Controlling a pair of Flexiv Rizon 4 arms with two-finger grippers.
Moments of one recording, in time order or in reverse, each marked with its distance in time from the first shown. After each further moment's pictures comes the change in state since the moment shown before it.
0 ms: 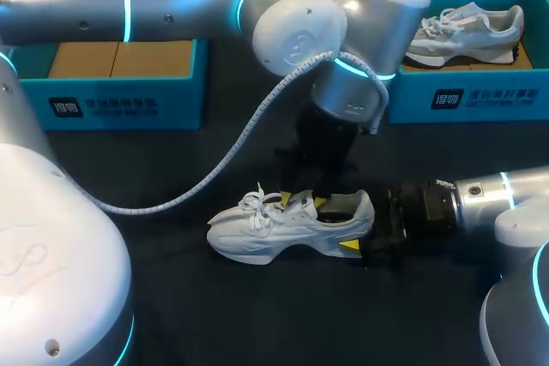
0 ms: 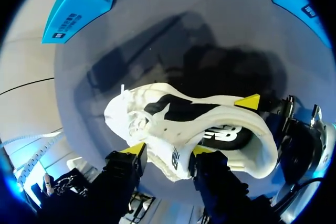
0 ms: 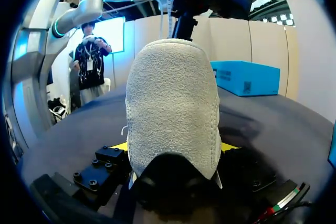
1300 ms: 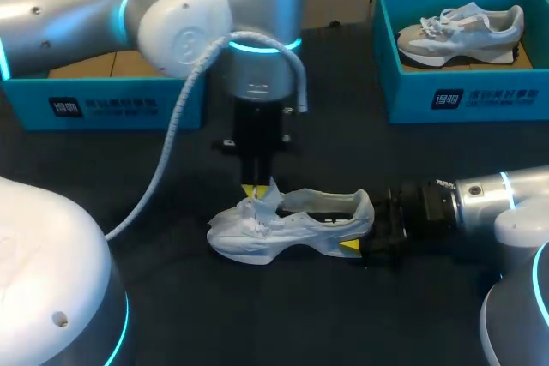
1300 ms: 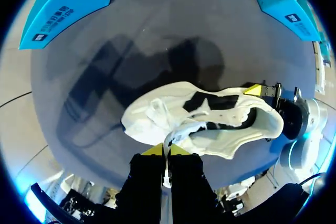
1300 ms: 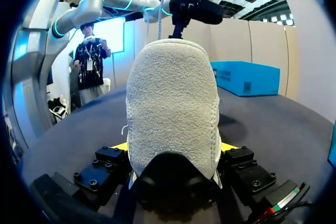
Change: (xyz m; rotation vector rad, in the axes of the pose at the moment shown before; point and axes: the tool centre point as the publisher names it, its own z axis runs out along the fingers) left arm -0.078 -0.009 0.003 -0.019 0.263 0.151; right arm 0.000 0.000 0.000 0.000 0.000 0.000
